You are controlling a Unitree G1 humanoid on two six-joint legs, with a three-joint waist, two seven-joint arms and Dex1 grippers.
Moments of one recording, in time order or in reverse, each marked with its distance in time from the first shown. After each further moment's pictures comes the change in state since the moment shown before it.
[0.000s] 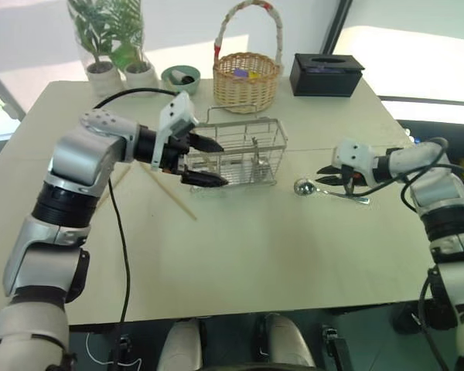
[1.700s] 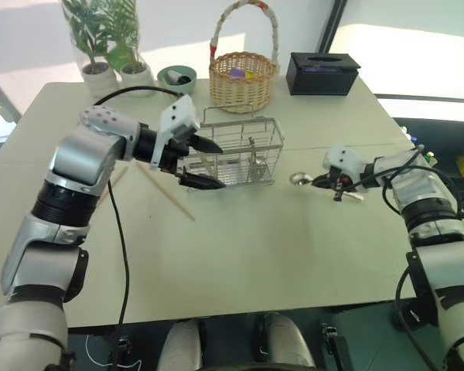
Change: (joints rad) left arm -0.014 0.007 -0.009 0.015 0.043 -0.050 -0.009; right arm -0.076 0.078 -0.059 0.209 -0.023 -0.010 -0.024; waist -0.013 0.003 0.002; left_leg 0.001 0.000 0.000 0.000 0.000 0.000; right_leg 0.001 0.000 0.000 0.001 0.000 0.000
